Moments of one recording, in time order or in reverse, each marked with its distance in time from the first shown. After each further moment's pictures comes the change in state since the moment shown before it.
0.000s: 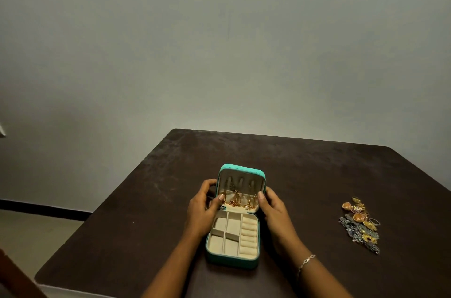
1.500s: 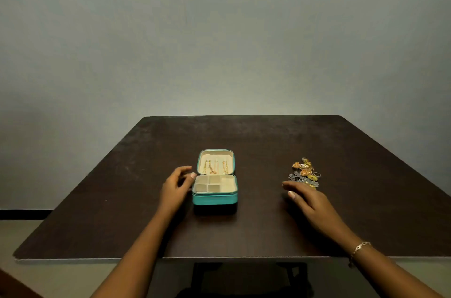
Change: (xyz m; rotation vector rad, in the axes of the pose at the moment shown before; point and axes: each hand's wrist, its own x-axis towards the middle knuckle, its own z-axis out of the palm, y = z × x) left_hand -0.023 0.013 0.011 -0.104 -0.007 -0.139; right_hand -0.087 -0.044 -0.156 -0.966 -0.011 -0.273
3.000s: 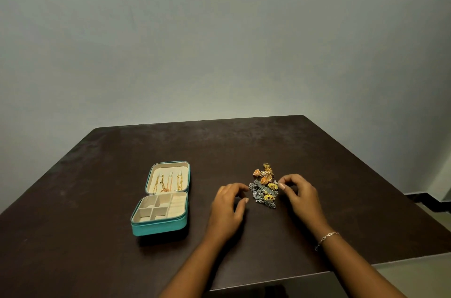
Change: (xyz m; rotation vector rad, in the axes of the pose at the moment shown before) left_hand -0.038 0.058 0.183 0.226 -0.262 0.471; right_hand 0.031 0.076 -0.038 0.075 0.374 0.184
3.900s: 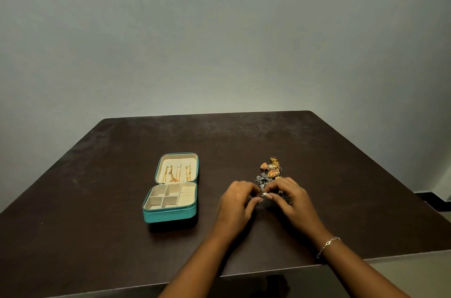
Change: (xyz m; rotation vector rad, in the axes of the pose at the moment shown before) left_hand -0.012 -0.002 -0.003 0.076 0.016 0.137; right_hand -0.030 -0.025 0.013 0.003 -0.191 -0.353
